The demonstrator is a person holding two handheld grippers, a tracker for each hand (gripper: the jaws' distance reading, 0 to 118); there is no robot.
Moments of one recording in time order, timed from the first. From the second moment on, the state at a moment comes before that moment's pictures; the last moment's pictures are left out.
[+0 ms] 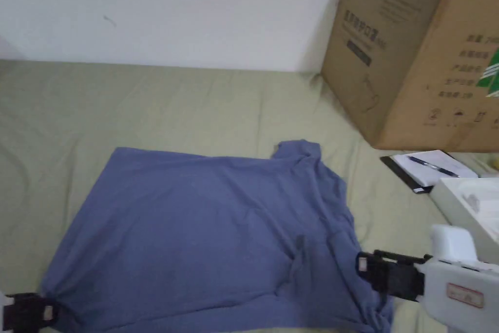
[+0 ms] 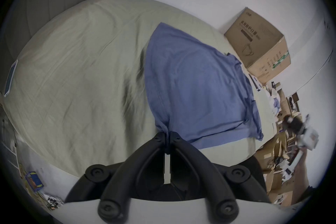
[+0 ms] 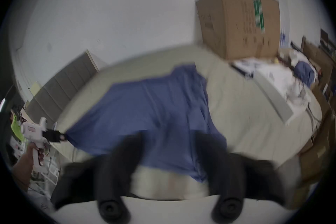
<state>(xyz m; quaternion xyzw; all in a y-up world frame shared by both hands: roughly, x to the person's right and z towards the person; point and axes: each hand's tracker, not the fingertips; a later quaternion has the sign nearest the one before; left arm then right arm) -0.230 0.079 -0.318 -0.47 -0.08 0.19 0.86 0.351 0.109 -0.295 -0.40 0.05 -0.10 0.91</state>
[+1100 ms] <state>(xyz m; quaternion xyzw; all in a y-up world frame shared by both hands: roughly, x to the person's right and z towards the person) -0.220 0.140 -0.358 -0.46 -0.08 0.23 0.85 0.378 0.115 -0.311 -0.48 0.03 -0.12 0.87</state>
